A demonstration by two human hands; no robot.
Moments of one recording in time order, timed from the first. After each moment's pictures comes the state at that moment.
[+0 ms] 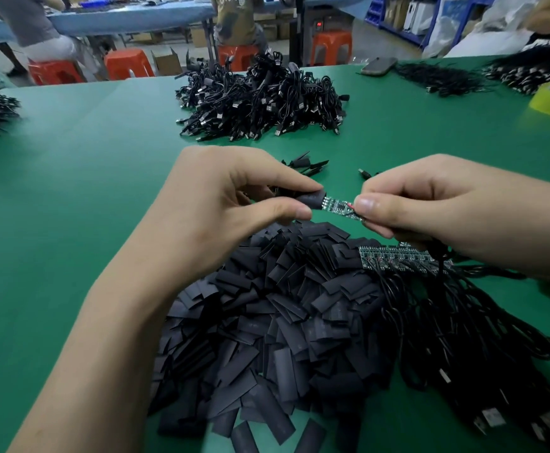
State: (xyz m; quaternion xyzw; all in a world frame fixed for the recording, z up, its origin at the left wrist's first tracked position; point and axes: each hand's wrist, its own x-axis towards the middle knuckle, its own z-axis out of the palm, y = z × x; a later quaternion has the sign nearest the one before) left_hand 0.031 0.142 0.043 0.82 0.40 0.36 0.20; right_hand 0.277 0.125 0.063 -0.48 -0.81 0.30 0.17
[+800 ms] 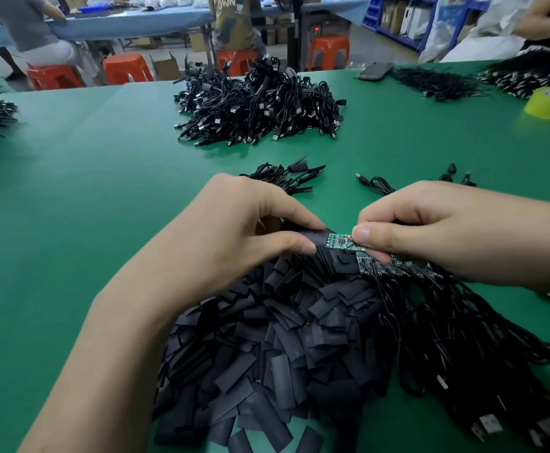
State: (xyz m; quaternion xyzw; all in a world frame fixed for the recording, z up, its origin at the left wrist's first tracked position) left_hand 0.039 0.140 0.040 0.84 0.42 0.25 0.22; right_hand 0.277 0.126 0.061 -0.52 -0.81 0.26 0.06
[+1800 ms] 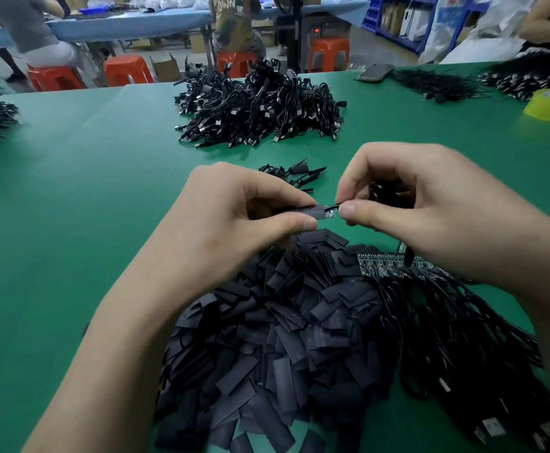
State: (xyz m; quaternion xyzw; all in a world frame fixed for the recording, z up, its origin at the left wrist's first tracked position) left_hand 0.038 0.139 0.040 0.78 0.45 0.35 0.27; right_hand 0.266 0.132 0.053 -0.46 -0.80 0.23 0.31
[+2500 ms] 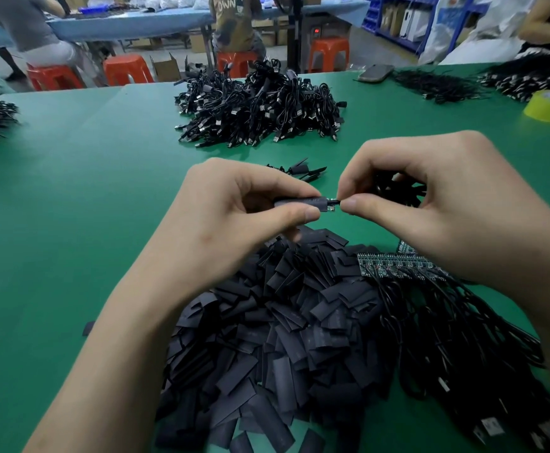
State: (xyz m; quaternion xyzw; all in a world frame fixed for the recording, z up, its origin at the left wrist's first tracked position) left_hand 0.040 0.138 0.041 0.75 0.43 0.39 0.32; right_hand 0.264 0.125 0.060 -0.45 -0.83 0.09 0.32
